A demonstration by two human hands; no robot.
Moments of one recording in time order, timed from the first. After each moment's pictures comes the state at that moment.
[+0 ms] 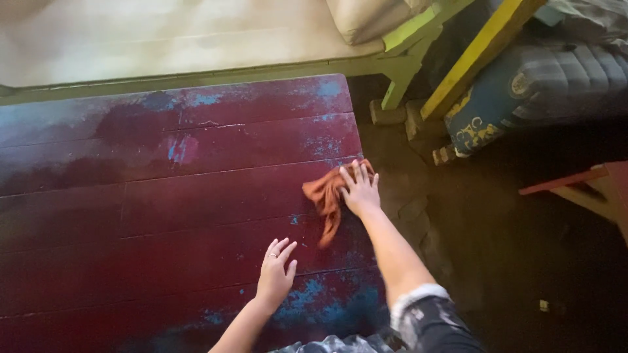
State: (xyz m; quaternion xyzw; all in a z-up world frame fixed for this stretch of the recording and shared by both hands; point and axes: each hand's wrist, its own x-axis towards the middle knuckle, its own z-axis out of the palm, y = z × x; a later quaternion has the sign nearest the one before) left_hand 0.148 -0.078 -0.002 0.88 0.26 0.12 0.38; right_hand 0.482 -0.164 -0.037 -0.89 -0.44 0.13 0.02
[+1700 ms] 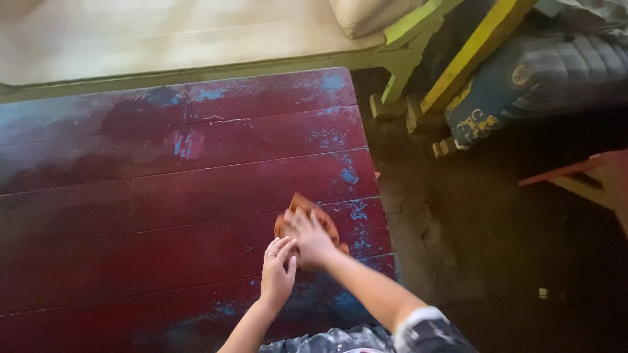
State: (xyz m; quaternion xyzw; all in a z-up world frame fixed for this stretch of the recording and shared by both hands) left_hand 0.119 -0.077 -0.001 0.86 0.27 0.19 0.40; right_hand 0.288 -0.142 -0.032 -0.77 -0.62 0.05 0.11
